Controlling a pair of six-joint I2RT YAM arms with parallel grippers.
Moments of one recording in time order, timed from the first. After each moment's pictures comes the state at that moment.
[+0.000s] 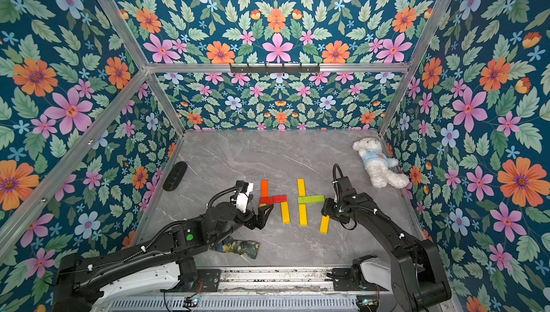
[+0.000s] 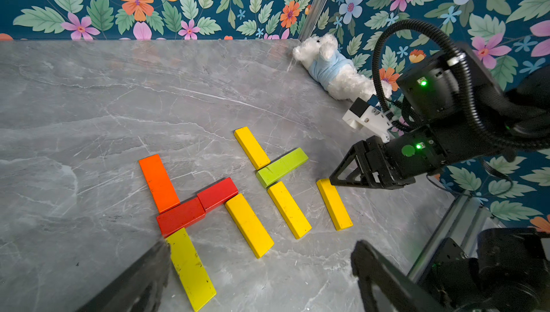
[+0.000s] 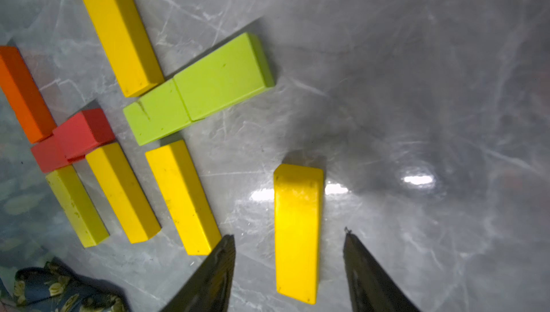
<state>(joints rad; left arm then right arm) -1.16 0.90 0.64 -0.16 -0.37 -0.49 0.32 1.20 0.66 -0.67 -0.16 0.63</state>
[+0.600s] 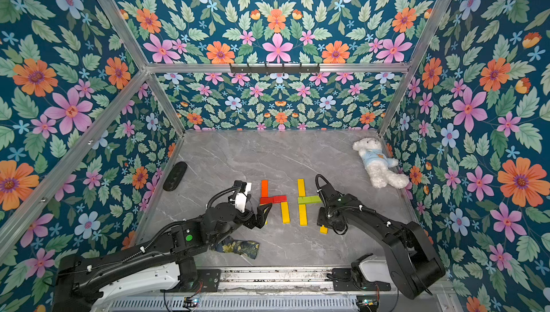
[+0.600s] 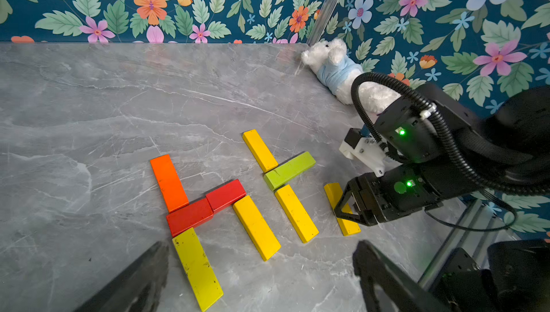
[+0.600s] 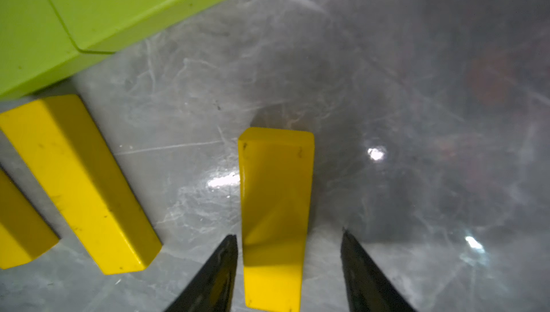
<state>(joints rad) -1.16 0.89 0.64 -0.17 -0.41 -0.50 0.46 1.32 0.63 -0.70 -0.02 0.71</state>
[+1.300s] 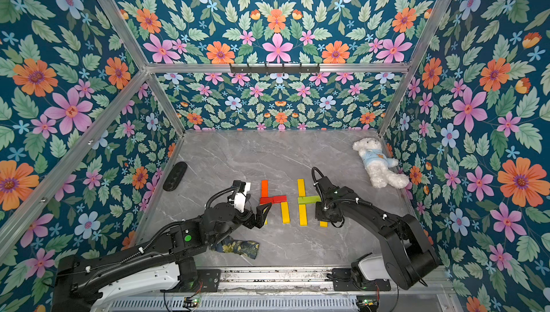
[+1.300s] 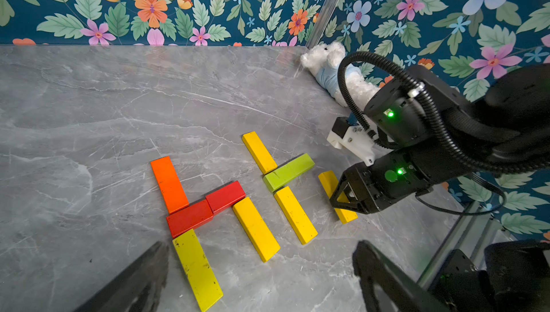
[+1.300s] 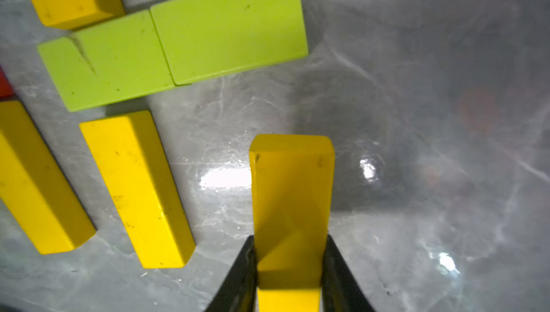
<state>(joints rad) -1.16 0.87 0.64 -0.17 -0.41 -0.50 0.47 1.40 0.76 -0.74 -0.02 0.56</state>
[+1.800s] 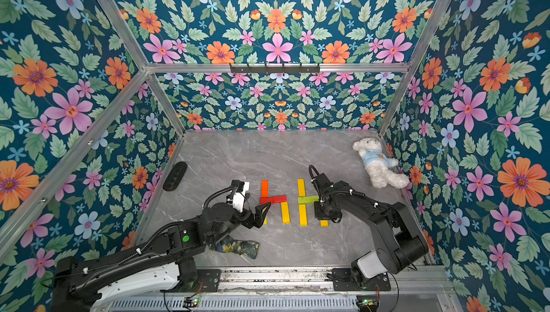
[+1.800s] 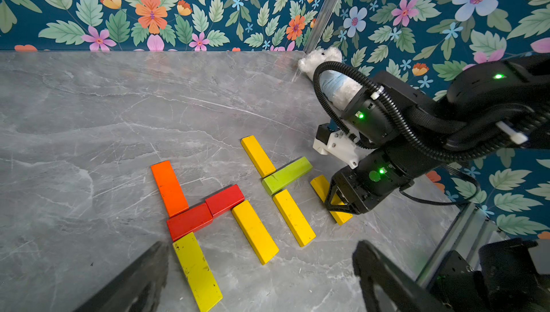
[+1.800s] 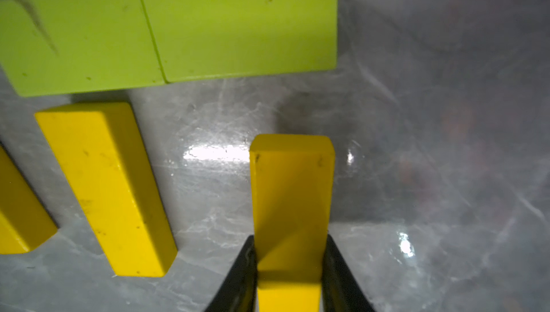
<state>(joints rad) -1.16 0.86 0.65 -0.17 -0.41 -0.49 0.44 1.50 0.83 -0.78 -0.03 0.45</state>
